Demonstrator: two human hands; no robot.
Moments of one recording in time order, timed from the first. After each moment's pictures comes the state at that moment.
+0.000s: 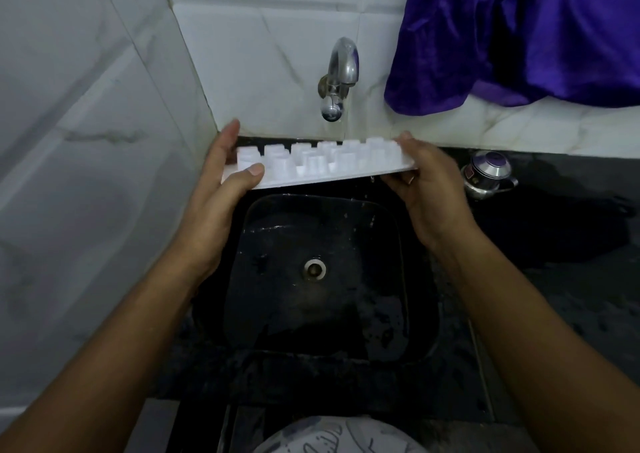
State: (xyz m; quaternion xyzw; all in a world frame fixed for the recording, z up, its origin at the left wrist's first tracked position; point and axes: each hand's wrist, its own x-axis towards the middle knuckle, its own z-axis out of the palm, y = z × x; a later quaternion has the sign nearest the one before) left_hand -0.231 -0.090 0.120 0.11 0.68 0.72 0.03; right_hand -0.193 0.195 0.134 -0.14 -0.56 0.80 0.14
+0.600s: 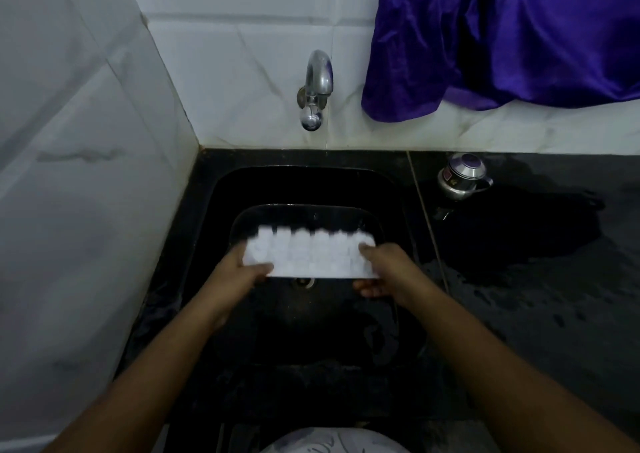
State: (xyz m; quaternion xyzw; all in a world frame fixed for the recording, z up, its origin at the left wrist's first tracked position) left_hand -0.189 -0.092 0.039 0.10 0.79 0.57 0.19; right_hand -0.146 0.181 0.045 -0.31 -0.70 0.64 -0.06
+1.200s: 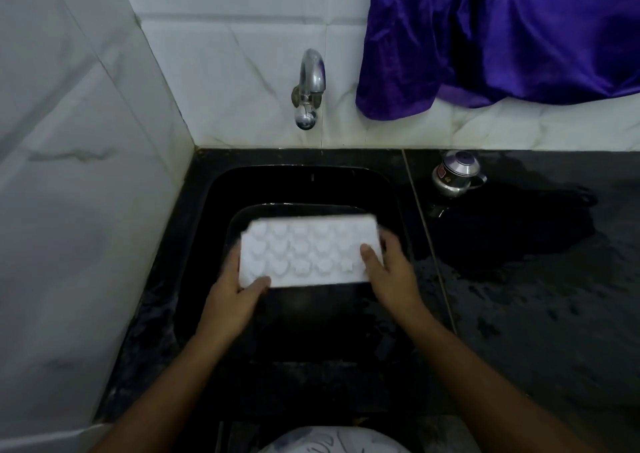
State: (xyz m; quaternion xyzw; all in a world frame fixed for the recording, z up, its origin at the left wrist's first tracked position) left_hand -0.163 -0.081 0.023 0.01 0.85 0.52 0.11; right_hand -0.114 0.188 0.016 -0.23 -0.81 0.54 0.07
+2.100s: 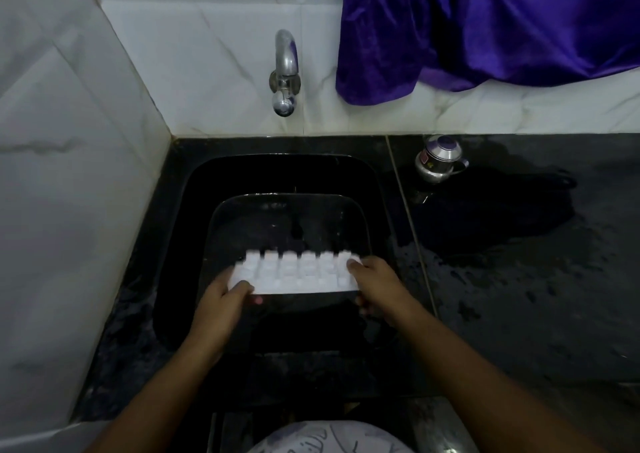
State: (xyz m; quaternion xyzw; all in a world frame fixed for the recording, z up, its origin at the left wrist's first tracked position) left_hand -0.140 -0.070 0.009 -0.07 0.81 0.56 0.15; right_hand -0.096 0.193 0.012 -0.27 -0.80 0.54 -0.03
